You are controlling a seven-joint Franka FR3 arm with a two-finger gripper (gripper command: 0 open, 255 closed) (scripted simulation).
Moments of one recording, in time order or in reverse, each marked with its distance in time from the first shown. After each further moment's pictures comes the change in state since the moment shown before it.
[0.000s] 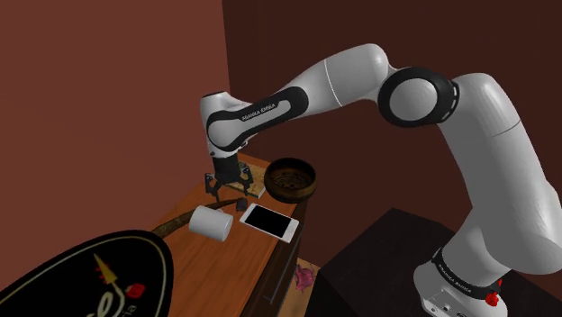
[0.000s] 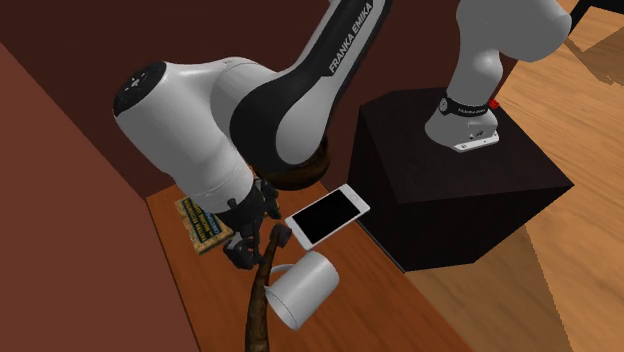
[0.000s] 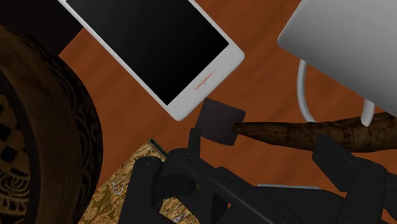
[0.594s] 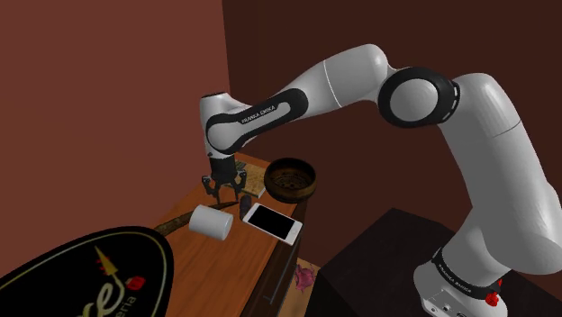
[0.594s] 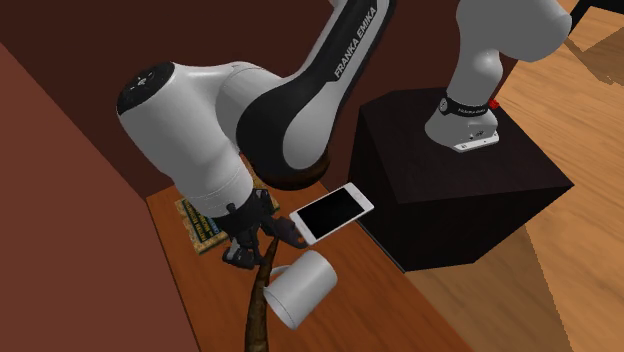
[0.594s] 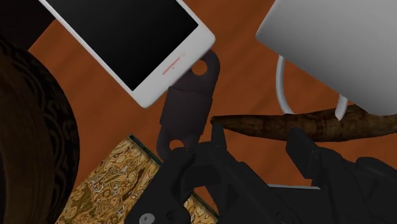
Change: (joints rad) arm 0.009 -0.001 -0.001 -0.014 0.000 0.073 0.011
